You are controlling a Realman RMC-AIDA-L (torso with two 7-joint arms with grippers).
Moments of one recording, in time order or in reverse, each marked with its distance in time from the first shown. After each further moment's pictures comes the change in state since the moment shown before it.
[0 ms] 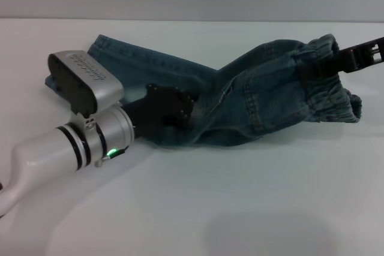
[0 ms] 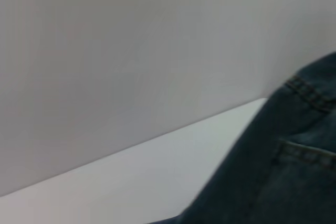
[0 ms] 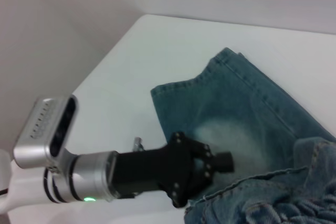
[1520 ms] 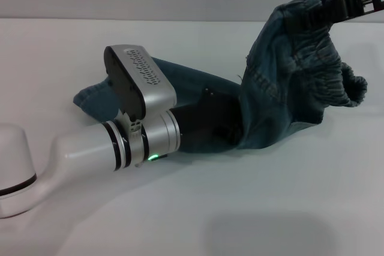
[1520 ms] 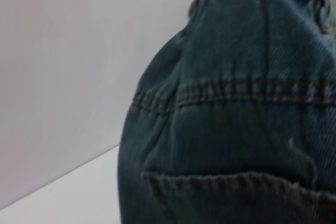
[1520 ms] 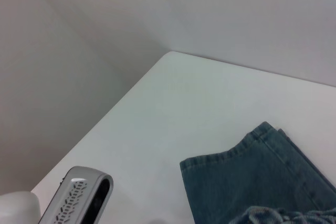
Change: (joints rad) left arm -0.018 0.011 0.202 0.191 0.015 -0.047 -0.067; right arm 0.097 -0.027 0.019 -0.015 0.057 0.000 0.072
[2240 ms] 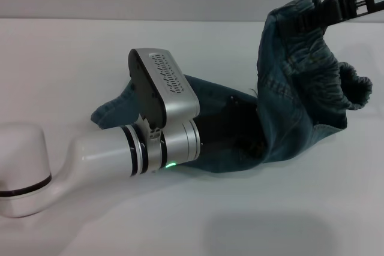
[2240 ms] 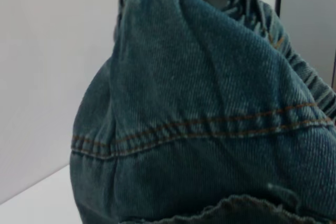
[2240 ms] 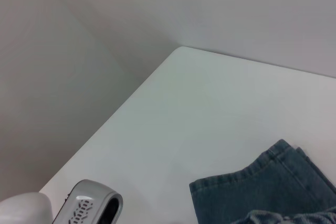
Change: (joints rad) left arm -0.018 -0.002 0.073 0.045 0.000 0.000 -0.015; right arm 0.012 0.000 -0.006 0.029 0.010 -0.007 0.003
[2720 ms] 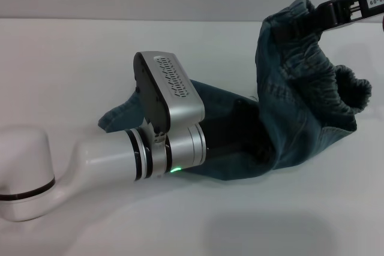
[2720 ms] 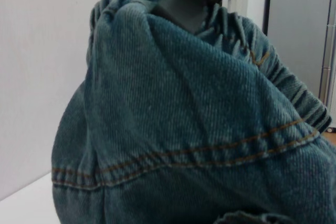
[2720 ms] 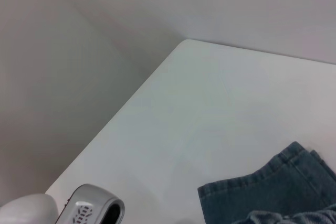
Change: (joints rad) left arm 0.010 -0.001 0.021 0.027 -0.003 0.005 -0.009; right arm 0.012 -0.003 -0.003 0.052 -0.002 0.004 -0.003
